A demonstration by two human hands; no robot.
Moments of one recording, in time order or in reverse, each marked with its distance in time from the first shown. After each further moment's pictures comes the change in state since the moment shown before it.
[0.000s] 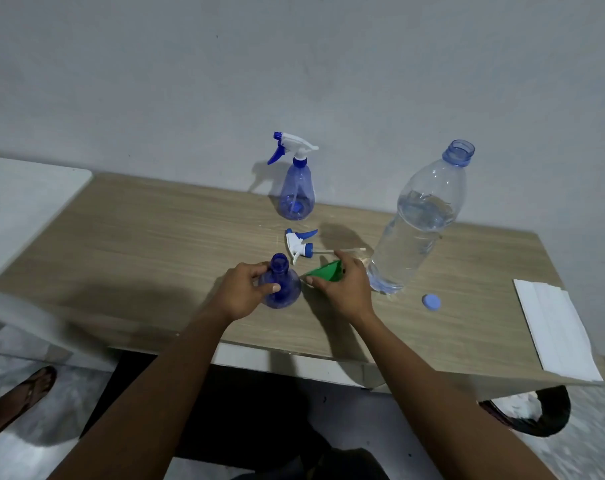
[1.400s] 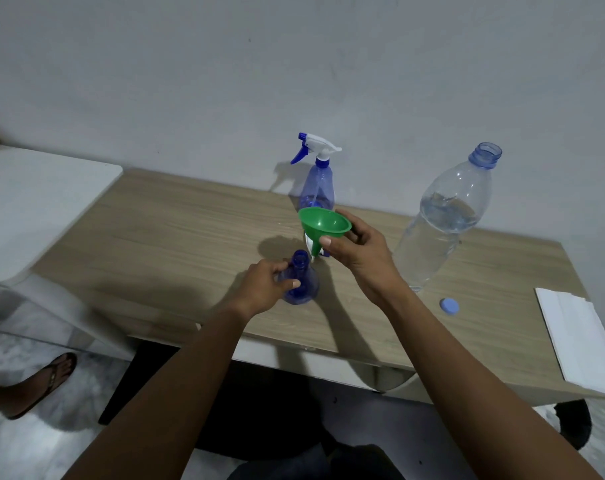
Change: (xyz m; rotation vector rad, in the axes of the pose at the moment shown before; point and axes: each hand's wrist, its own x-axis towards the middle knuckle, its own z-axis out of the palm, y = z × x) left_hand -0.010 0.009 0.002 -0.013 0.022 0.005; right_hand -0.002 -0.071 -0.033 0.827 -0.304 -0.093
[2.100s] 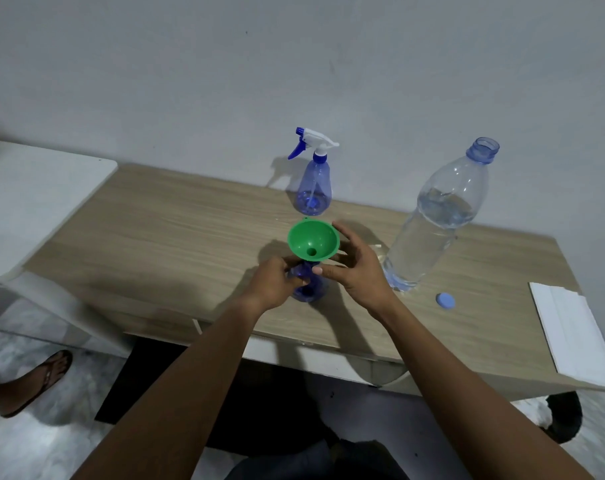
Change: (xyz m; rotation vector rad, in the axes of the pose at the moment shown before) left_hand -0.005 0.025 0.015 0.042 -0.033 0.015; right_hand -0.015 0.032 -0.010 -0.287 -0.001 -0.034
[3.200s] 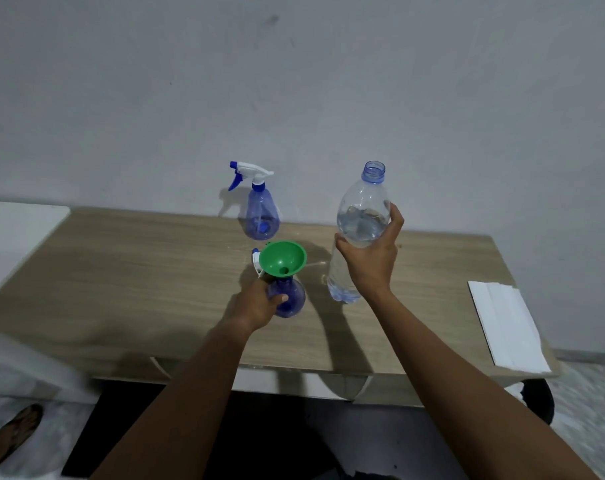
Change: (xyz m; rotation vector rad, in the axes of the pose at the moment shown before) left_hand 0.039 0.015 0.066 0.057 0.027 -0.114; right_hand 0.002 -0.039 -0.107 -0.195 0.717 -0.206
